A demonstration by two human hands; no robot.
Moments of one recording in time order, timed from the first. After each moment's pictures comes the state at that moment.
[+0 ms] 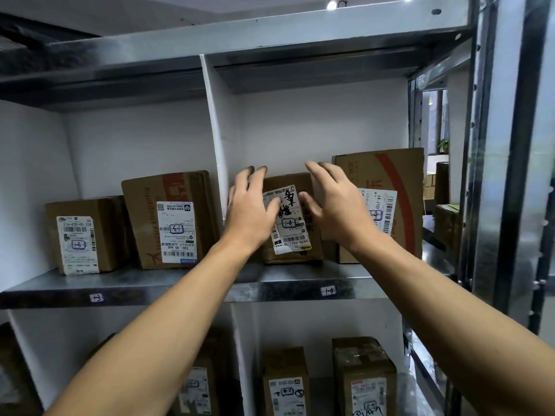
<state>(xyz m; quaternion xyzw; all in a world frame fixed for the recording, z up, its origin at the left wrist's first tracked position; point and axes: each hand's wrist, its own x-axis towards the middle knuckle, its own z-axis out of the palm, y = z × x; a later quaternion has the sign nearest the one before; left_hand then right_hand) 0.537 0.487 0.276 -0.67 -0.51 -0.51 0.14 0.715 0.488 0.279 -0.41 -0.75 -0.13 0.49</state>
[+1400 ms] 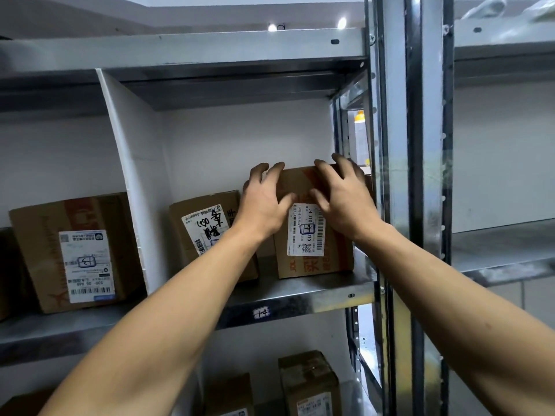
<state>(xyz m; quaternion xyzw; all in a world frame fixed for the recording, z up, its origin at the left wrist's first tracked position) 0.672 0.522 0.310 -0.75 -0.46 -0.48 0.08 0.845 0.508 0.301 -0.54 -0.68 -0.19 0.45</state>
